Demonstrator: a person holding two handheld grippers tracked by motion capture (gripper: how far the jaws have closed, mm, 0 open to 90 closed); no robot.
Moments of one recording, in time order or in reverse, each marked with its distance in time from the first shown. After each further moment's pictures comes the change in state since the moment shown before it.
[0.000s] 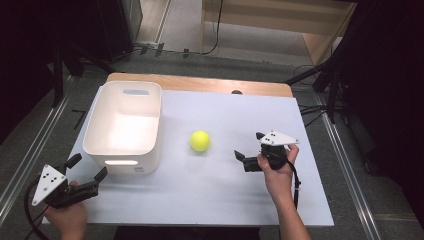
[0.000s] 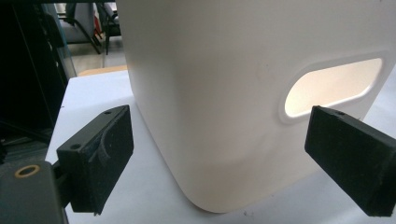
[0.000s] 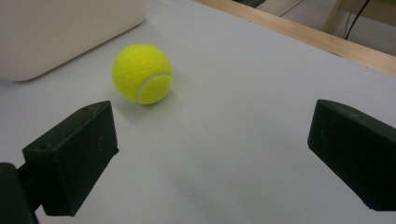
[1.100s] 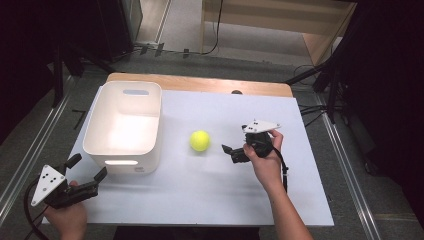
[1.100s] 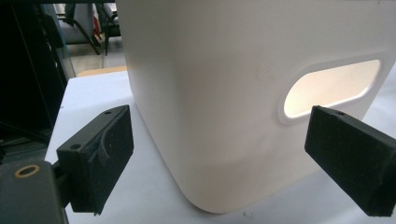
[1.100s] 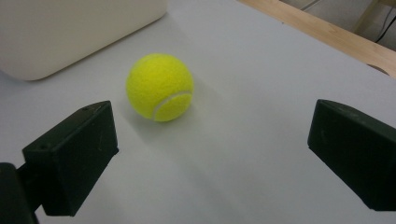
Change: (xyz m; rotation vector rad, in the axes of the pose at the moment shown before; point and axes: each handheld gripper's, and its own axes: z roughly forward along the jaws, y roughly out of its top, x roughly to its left) left arm 0.001 0.000 -0.001 -0.003 -0.005 -0.002; right arm 0.005 0.030 0.035 0.073 0.078 -0.059
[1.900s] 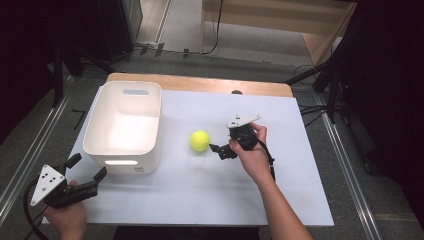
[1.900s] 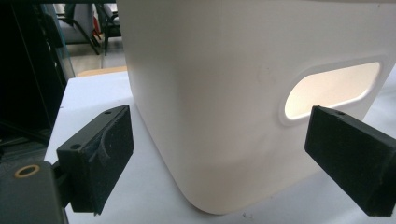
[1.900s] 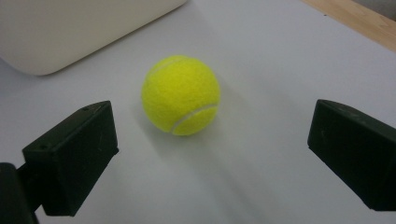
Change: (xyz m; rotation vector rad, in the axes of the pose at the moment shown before) left arm 0.001 0.000 0.000 -0.004 -0.003 -0.005; right arm 0.010 0.021 0.037 0.091 0.082 -0.035
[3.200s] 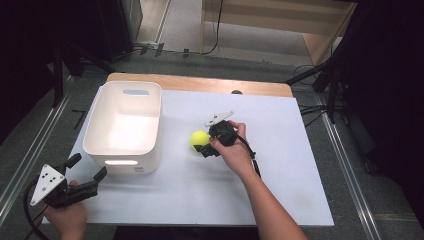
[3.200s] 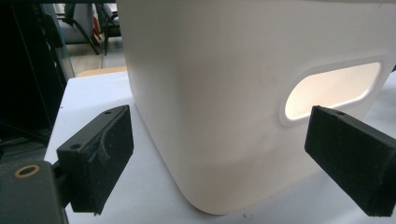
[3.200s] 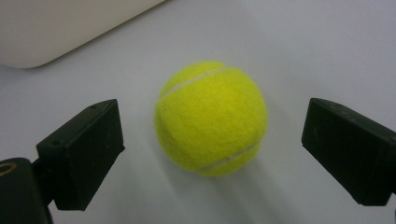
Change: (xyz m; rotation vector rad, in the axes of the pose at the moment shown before) left arm 0.000 0.000 0.000 -0.003 0.001 -0.002; right arm 0.012 0.019 0.054 0.115 0.051 -0.036
